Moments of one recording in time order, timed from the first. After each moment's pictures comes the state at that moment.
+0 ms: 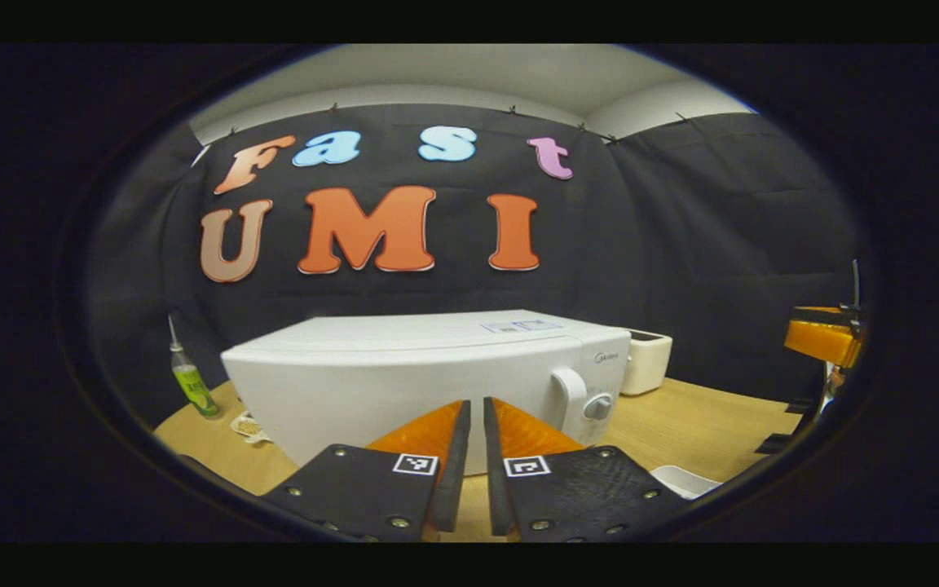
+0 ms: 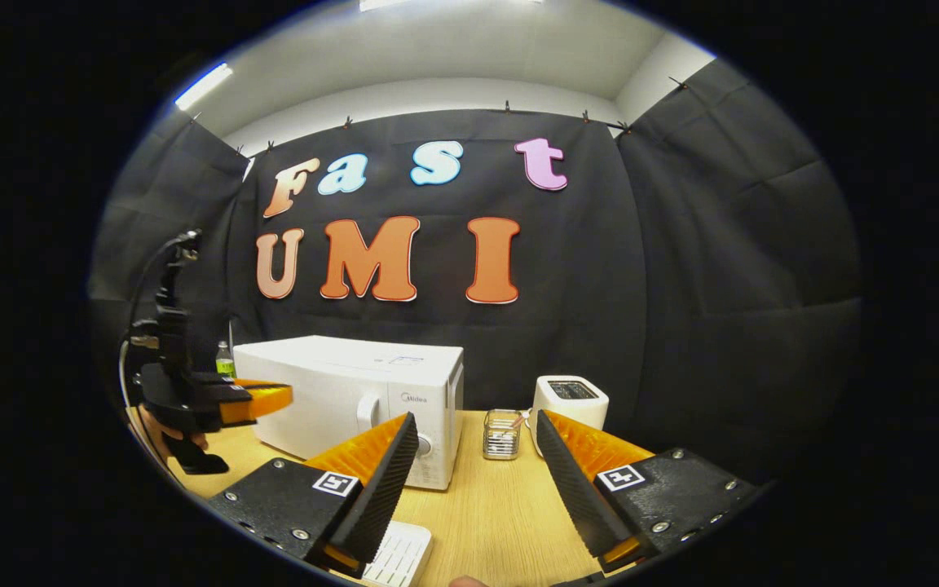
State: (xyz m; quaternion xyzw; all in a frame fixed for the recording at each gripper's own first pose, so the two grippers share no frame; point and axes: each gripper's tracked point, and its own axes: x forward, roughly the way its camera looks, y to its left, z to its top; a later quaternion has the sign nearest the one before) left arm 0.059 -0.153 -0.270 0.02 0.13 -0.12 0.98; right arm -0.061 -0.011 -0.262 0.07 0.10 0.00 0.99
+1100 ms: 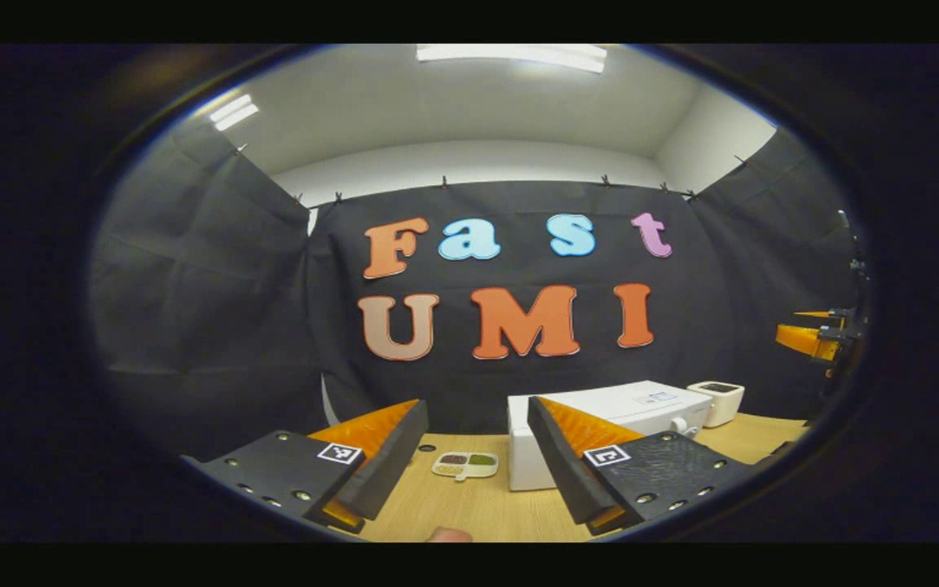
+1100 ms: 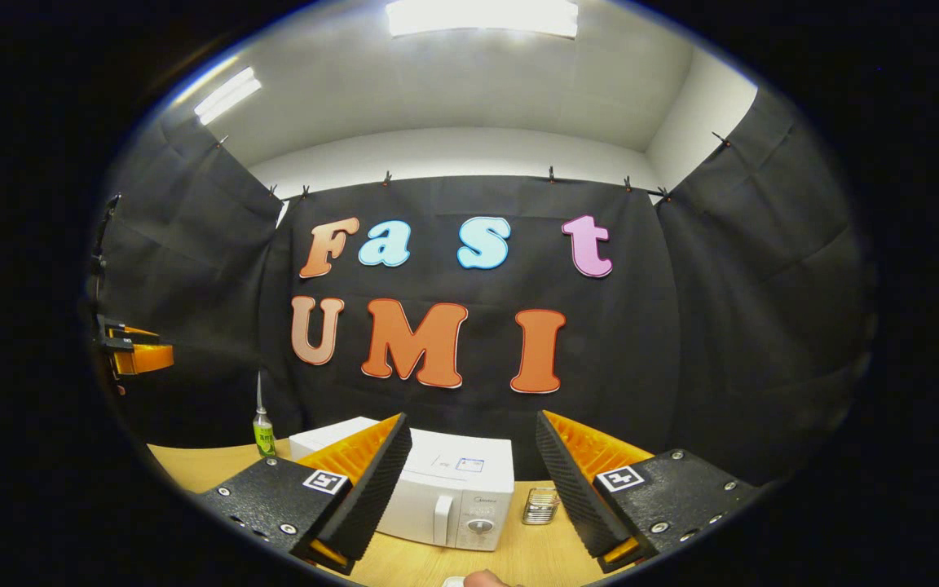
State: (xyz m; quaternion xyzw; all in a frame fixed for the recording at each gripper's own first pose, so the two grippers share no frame) left arm -0.072 0.079 -0.040 0.05 0.02 0.05 1.00; right arm -0.041 0.052 -0.090 0.07 0.00 0.03 1.00
